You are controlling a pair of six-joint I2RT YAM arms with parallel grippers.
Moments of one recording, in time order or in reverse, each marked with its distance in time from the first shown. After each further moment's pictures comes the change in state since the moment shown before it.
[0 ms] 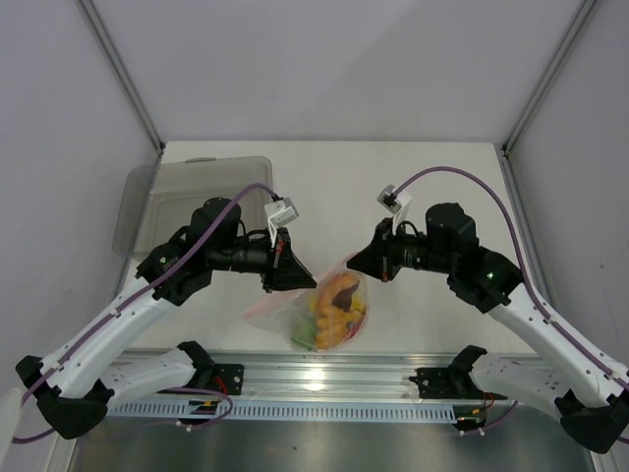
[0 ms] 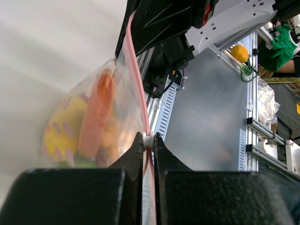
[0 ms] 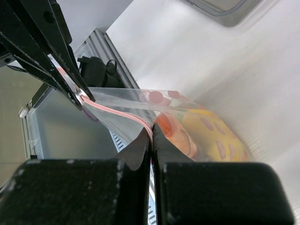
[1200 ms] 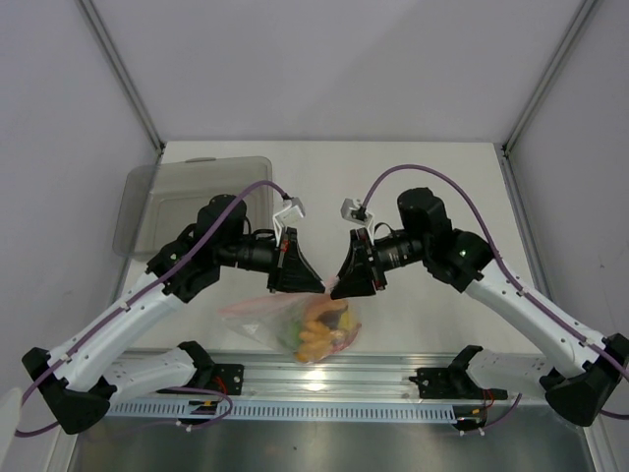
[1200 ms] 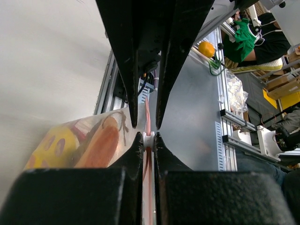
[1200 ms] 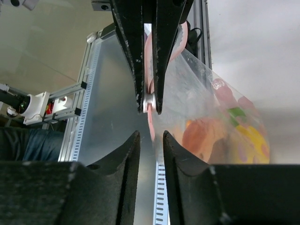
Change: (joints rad) left arm -0.003 0.030 -0.021 0.122 0.151 -0.063; right arm 0.012 0.153 0.091 -0.021 -0.551 -0.214
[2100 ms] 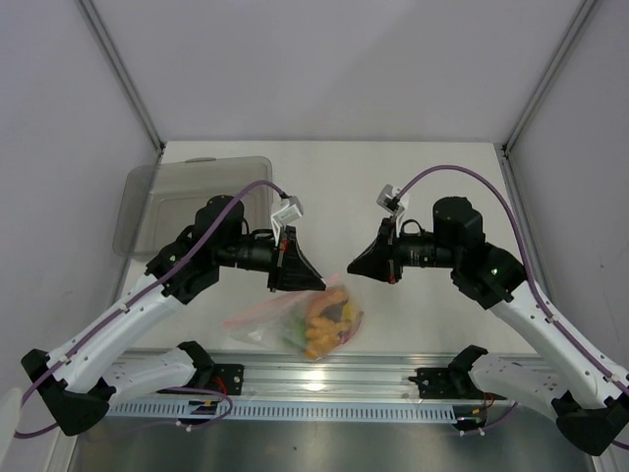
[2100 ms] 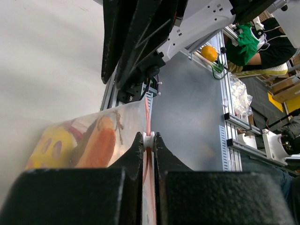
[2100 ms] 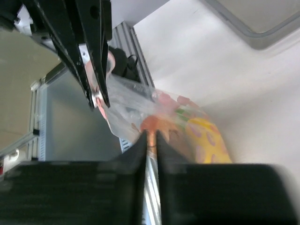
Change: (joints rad) left arm 0.000 -0.006 -0.014 0.043 -0.015 0.000; right arm -0.063 -0.158 -0.065 0.023 0.330 0.085
